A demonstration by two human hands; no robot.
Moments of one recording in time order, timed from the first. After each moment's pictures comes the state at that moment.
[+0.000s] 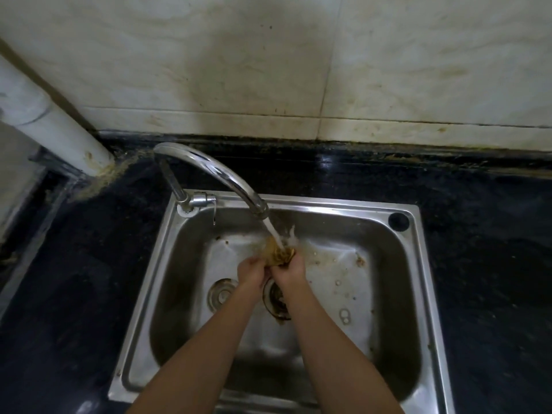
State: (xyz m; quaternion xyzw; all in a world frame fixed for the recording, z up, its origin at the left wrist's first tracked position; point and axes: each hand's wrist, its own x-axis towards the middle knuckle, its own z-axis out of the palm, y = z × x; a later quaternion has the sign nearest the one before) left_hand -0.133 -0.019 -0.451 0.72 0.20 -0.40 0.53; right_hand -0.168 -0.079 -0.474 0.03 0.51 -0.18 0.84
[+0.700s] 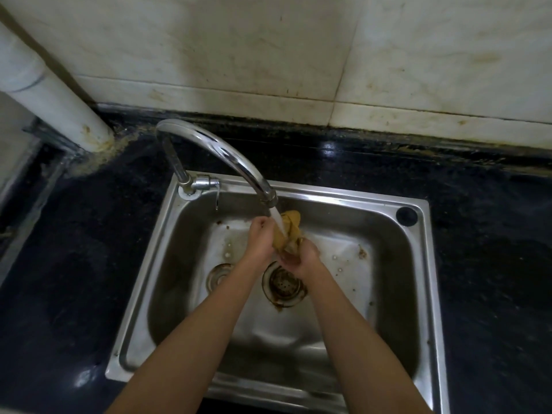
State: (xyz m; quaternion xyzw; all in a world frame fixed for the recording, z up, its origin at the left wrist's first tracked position) left_hand -0.118 -0.044 -0.428 0.71 0.10 -0.40 0.57; right_hand -0.182 -0.107 -0.490 -0.12 0.56 -0.04 0.82
